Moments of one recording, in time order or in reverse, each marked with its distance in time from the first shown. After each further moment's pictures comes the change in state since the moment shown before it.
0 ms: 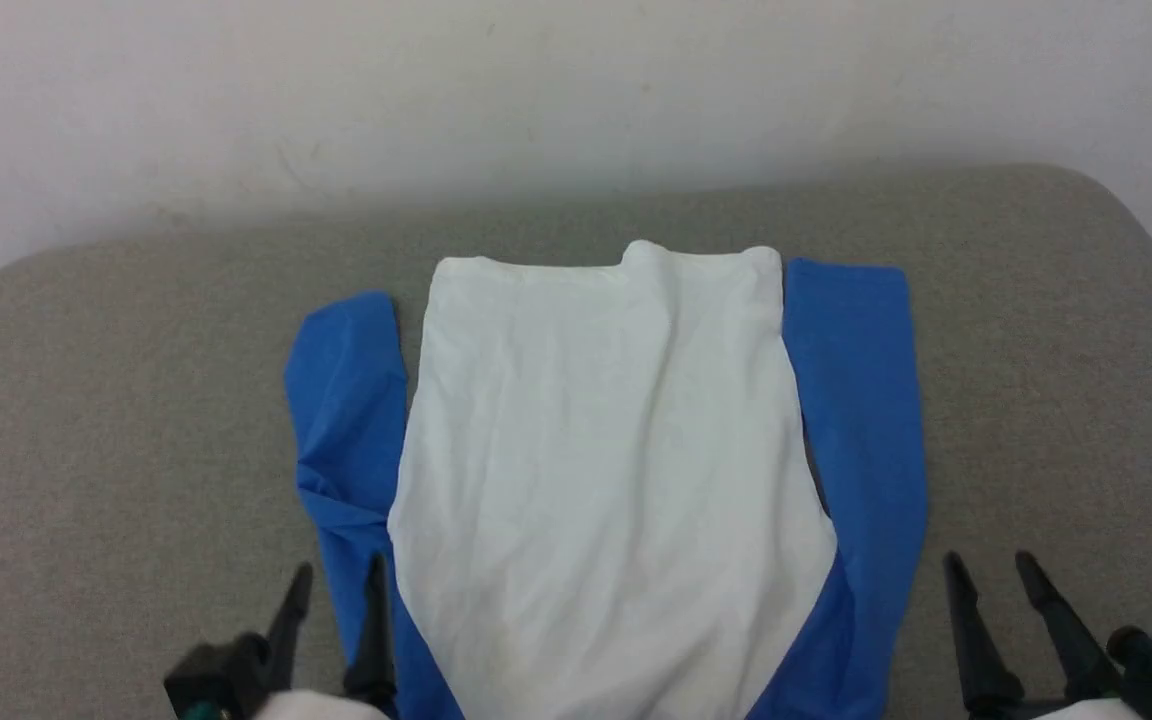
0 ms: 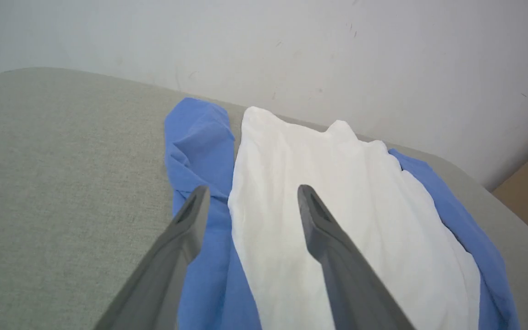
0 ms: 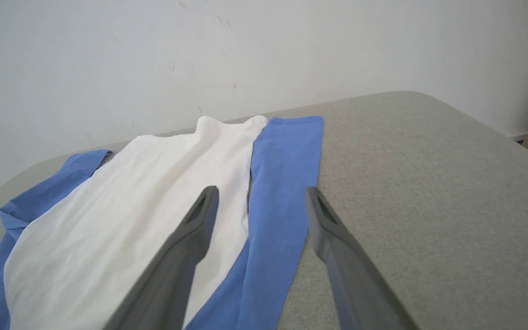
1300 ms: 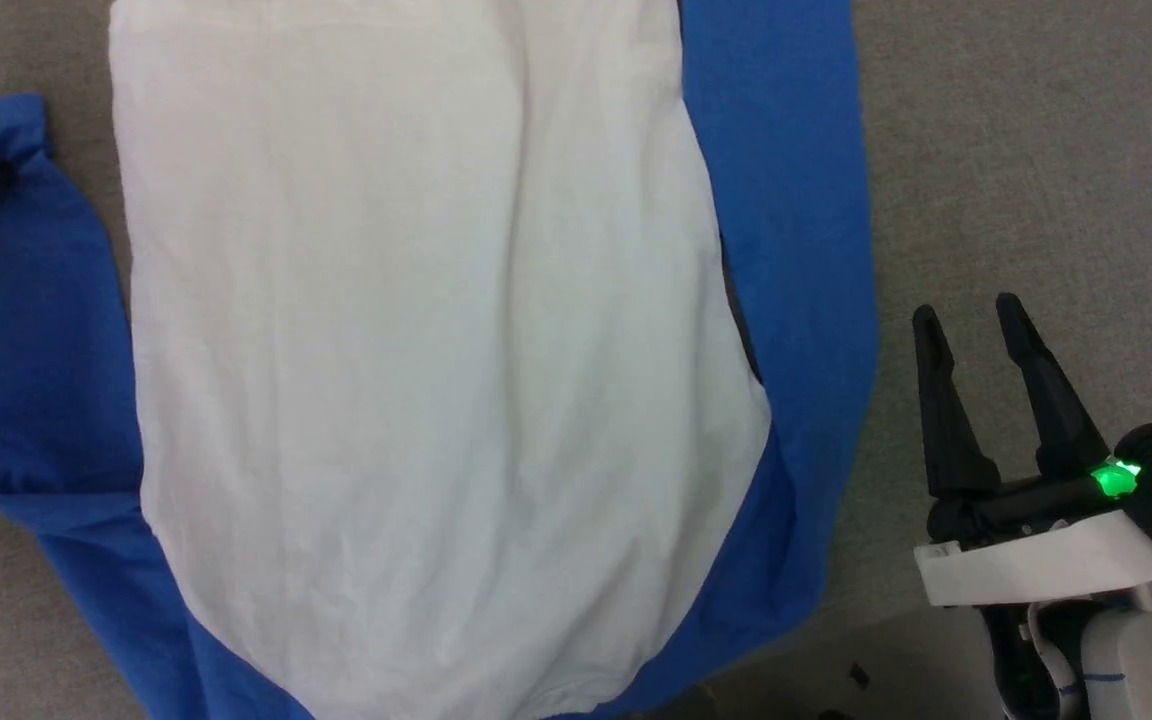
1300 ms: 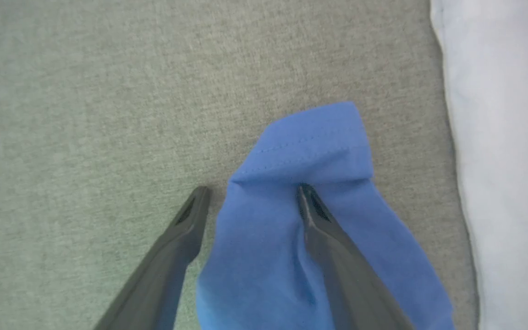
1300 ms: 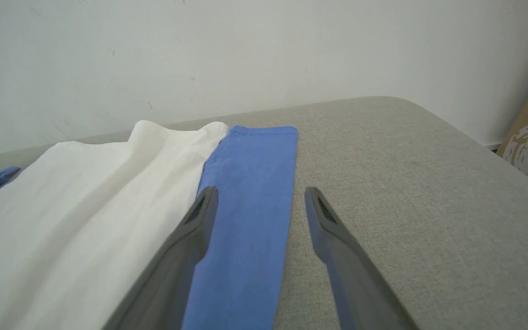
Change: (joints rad) left arm -1.136 0.499 -0.025 0.591 -0.056 -0.198 1.064; right arm -0.336 0.012 0.080 -0.109 0.002 0.000 -0.032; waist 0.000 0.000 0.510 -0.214
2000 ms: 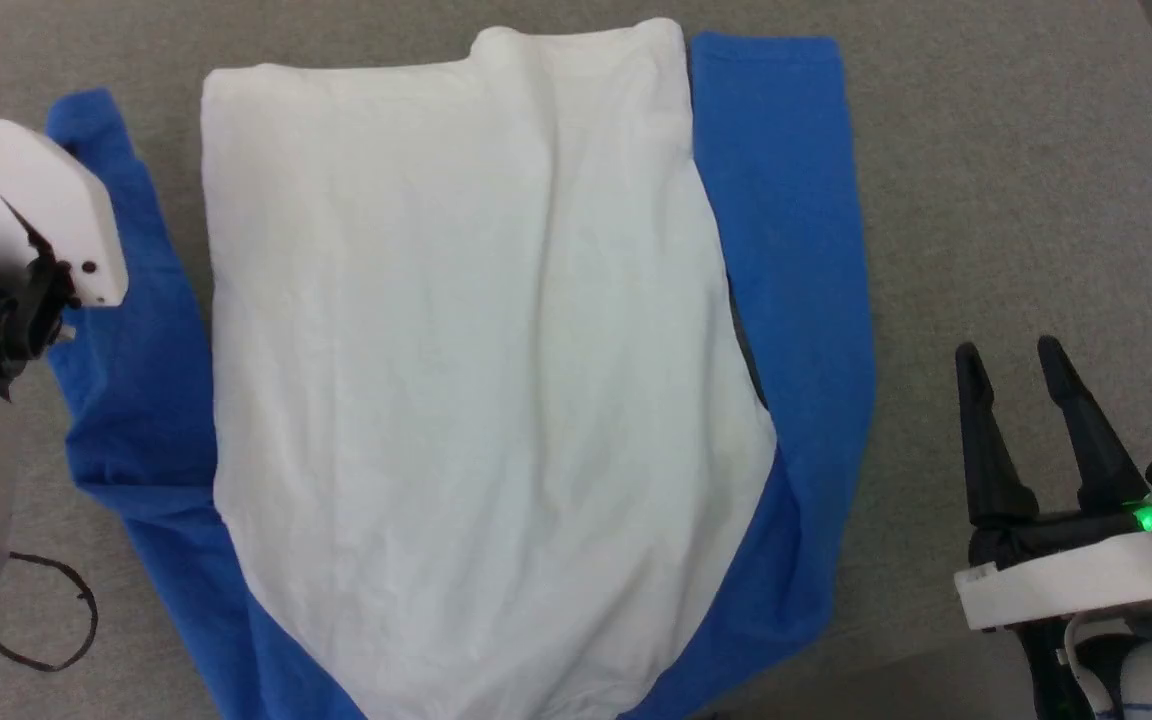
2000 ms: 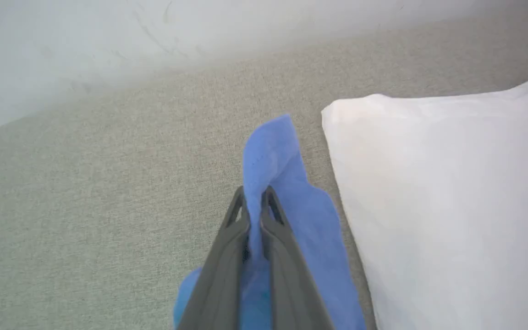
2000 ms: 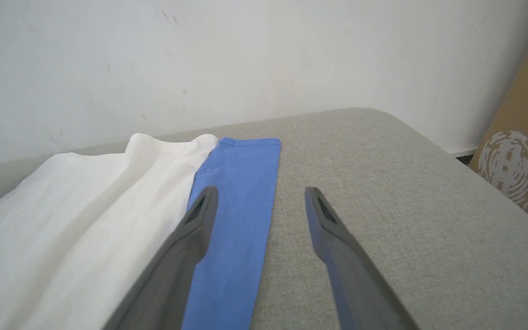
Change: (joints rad) left arm 0.149 -0.083 -0.025 -0.145 0.058 0.111 -0.324; right arm 0.051 0.000 -0.076 0.003 -0.019 0.000 0.056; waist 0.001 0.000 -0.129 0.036
